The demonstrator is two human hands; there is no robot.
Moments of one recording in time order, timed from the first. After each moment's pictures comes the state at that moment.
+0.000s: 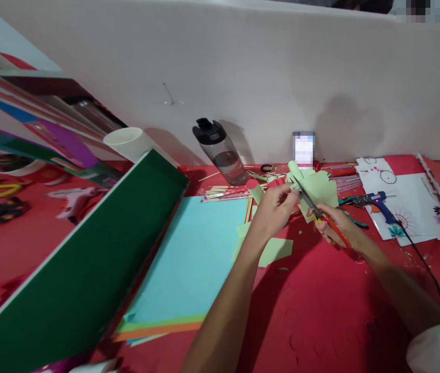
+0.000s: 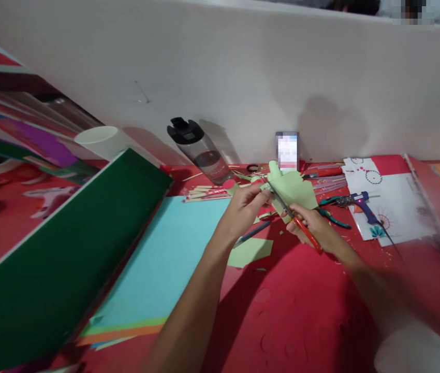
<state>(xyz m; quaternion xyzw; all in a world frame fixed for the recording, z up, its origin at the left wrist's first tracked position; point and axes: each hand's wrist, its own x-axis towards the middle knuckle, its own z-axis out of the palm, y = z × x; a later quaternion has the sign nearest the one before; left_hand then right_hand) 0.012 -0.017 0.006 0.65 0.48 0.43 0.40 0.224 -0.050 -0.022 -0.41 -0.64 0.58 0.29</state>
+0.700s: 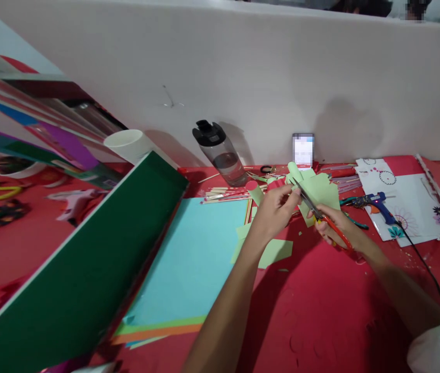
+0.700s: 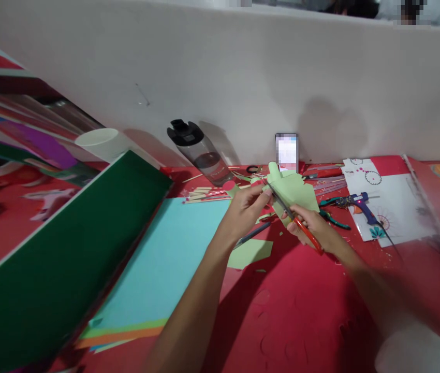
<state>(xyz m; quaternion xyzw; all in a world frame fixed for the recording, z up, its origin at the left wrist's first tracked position) 0.012 -0.019 0.009 0.67 0.47 0.42 0.38 0.222 -0.052 -0.018 -0.42 -0.64 0.58 0.28</state>
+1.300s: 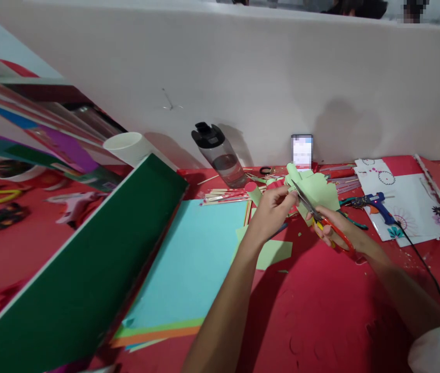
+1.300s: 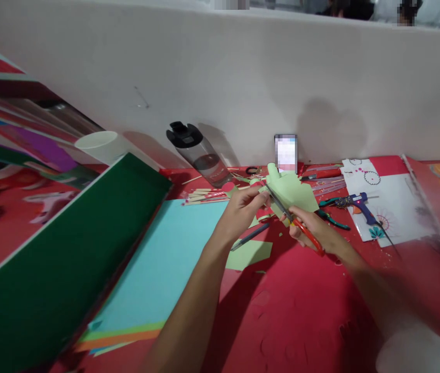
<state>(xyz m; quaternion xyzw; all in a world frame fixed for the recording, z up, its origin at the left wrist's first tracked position) 0.009 -0.016 0.006 0.65 0.46 0.44 0.42 0.224 -0.059 -0.003 -0.41 -0.64 0.60 0.26</state>
